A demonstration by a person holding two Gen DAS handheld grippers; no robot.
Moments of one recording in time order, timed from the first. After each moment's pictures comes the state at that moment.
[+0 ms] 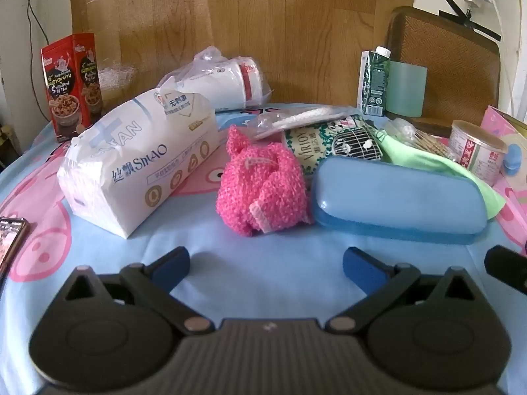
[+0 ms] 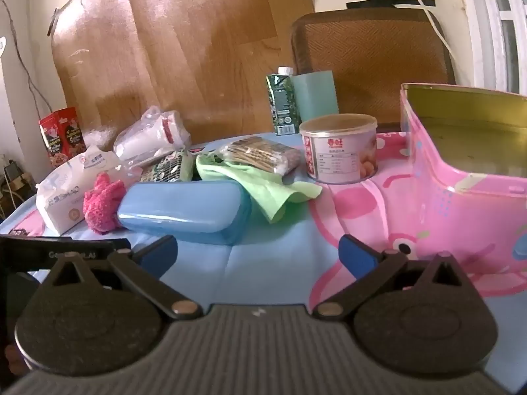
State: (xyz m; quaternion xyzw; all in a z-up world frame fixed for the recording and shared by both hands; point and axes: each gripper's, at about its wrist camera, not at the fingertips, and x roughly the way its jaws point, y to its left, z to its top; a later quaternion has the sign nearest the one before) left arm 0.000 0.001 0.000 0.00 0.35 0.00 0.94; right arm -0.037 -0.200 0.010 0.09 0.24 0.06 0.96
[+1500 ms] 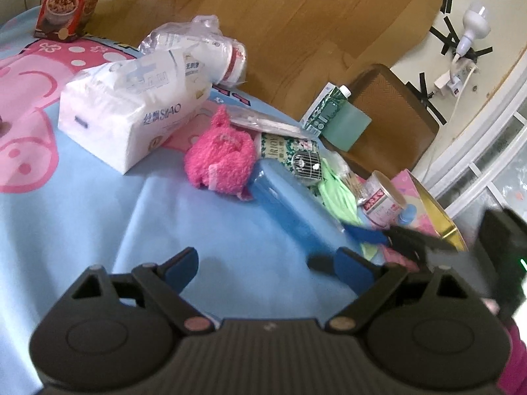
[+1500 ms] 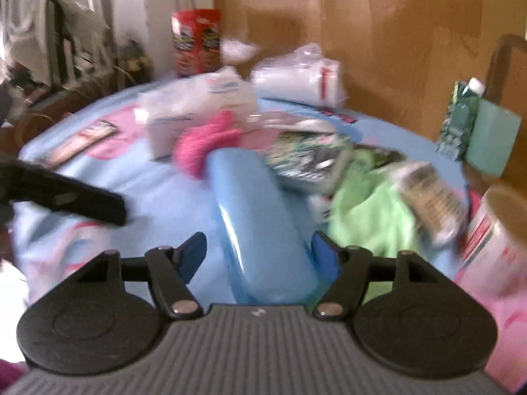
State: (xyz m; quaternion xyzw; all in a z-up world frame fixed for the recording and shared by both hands) left arm -0.032 0.081 0.018 -0.24 0.37 -0.16 0.88; right arm -0.001 -0.147 0.035 -0.09 0.32 0.34 0.88
